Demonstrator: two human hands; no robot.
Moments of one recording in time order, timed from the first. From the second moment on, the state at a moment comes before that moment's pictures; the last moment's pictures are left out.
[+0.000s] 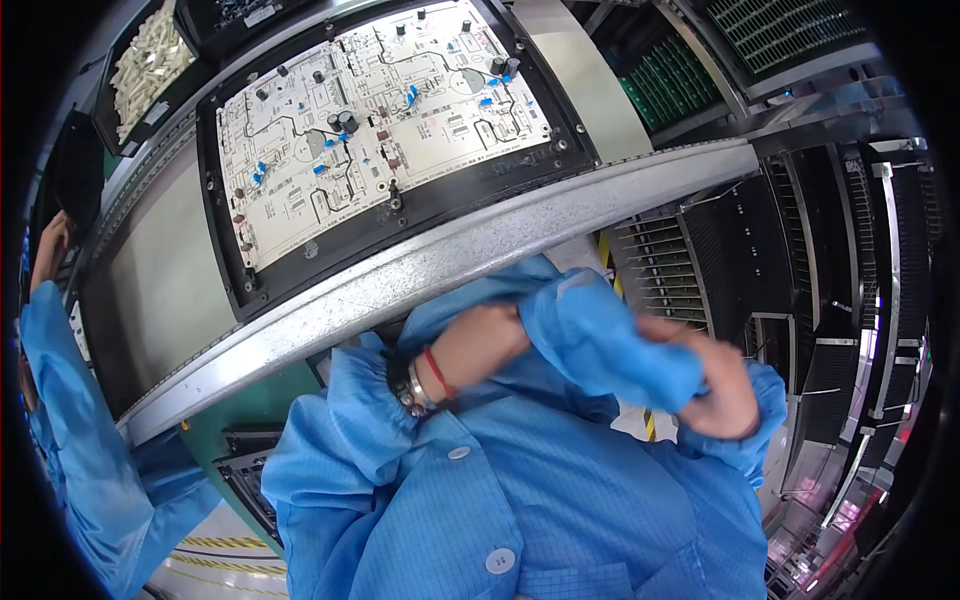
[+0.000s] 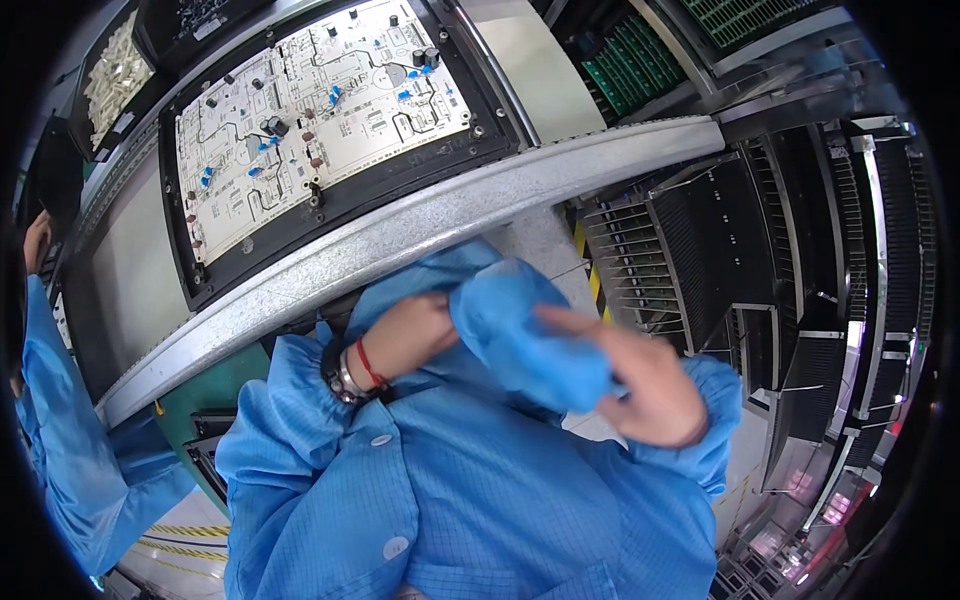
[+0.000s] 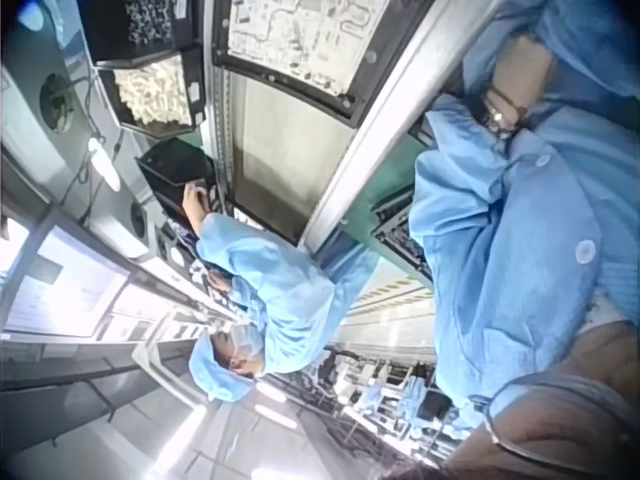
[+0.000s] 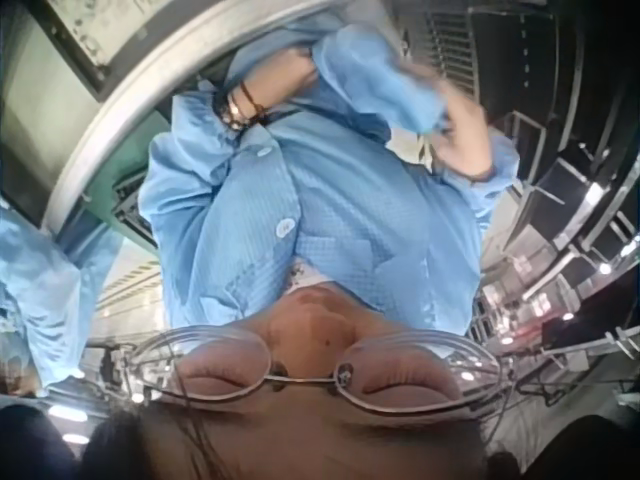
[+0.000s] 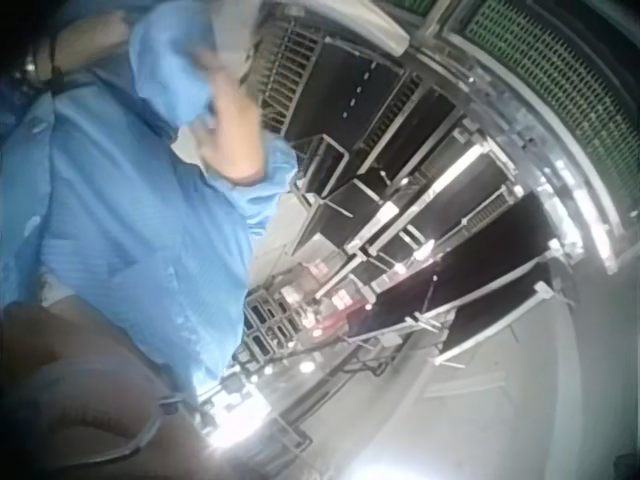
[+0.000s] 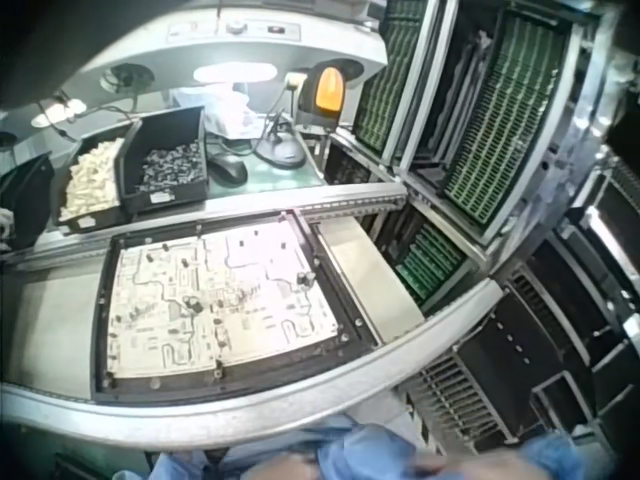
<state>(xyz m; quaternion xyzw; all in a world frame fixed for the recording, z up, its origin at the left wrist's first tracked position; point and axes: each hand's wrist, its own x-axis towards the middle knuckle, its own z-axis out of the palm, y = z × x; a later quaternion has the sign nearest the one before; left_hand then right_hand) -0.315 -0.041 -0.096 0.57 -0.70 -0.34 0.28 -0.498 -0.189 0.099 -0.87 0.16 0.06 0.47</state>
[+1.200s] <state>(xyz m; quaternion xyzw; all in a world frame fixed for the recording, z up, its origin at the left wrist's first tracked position) -0.331 -0.102 -0.061 0.57 -0.72 -0.14 0.36 -0.485 -0.140 -0.028 -0.82 0.41 0.10 0.40</state>
